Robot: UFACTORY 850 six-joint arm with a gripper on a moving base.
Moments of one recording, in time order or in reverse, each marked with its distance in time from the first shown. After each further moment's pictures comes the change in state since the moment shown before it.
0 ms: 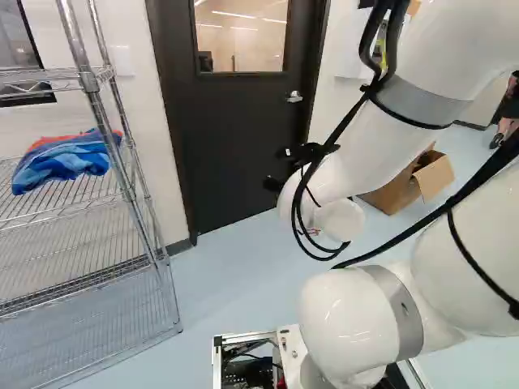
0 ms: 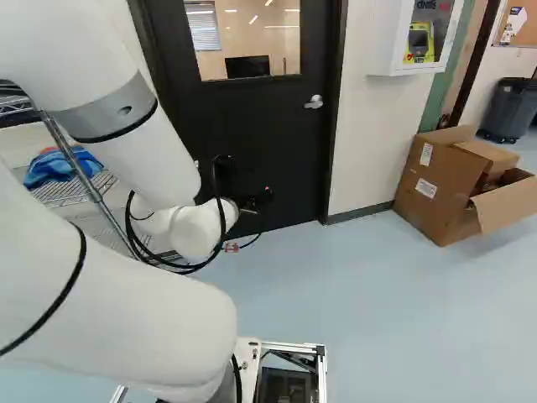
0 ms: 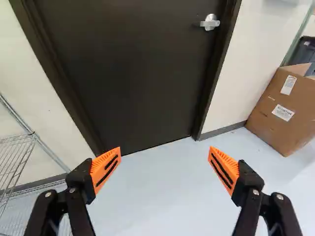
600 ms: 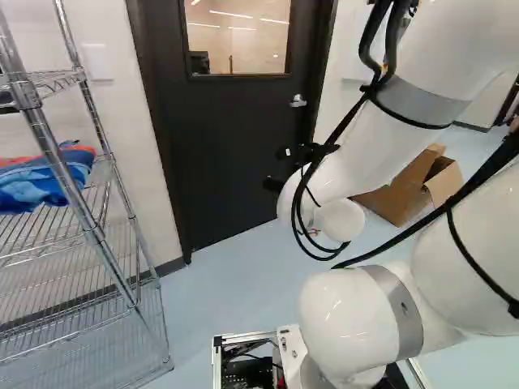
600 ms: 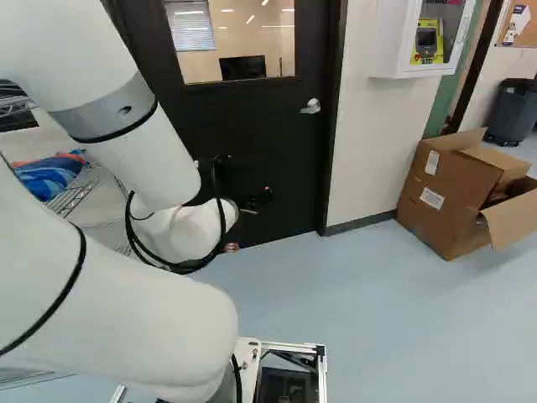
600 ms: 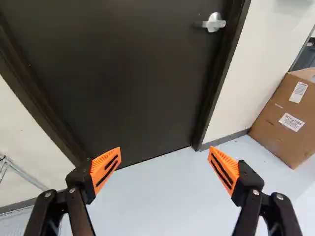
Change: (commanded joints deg) arm 0.0 0.0 0.0 0.0 0.0 0.0
